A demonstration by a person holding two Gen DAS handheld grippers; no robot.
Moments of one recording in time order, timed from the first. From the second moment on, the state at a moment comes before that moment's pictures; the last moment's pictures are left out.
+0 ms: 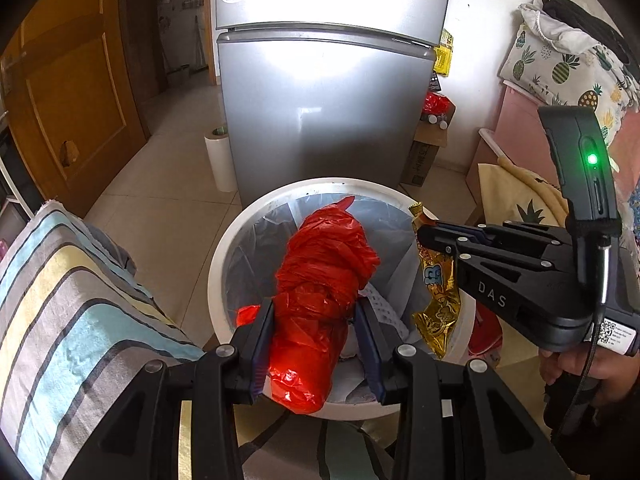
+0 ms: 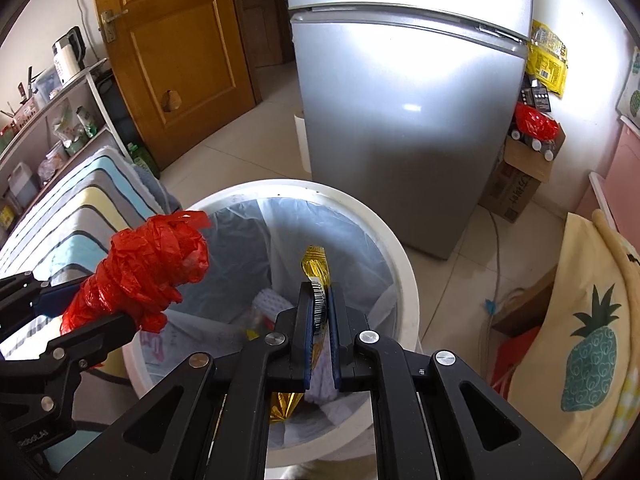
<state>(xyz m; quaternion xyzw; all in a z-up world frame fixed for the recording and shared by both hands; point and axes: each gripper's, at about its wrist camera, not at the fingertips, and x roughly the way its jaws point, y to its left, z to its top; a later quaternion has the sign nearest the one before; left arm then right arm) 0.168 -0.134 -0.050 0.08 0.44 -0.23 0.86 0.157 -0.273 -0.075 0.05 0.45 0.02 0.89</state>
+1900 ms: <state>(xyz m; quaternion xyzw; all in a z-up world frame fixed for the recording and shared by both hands) 0.032 -0.080 0.025 0.04 0.31 -0.13 0.94 -0.006 -0.231 0.009 0.07 0.32 -0.01 0.95</state>
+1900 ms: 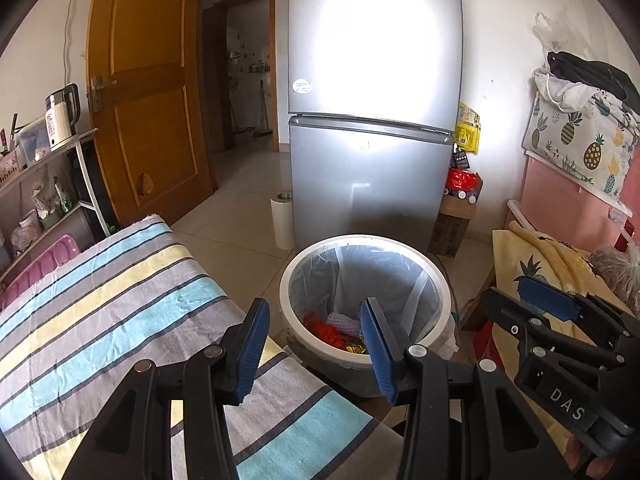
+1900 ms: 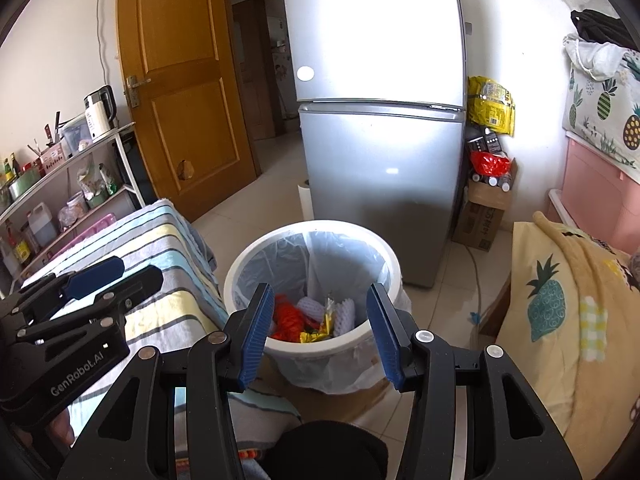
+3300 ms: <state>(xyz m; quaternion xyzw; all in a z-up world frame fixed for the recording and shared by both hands) 0.020 -0.072 0.030 0.04 0.31 -0.12 0.94 -0.016 -0.223 0.012 0.07 0.31 -0.01 0.95</state>
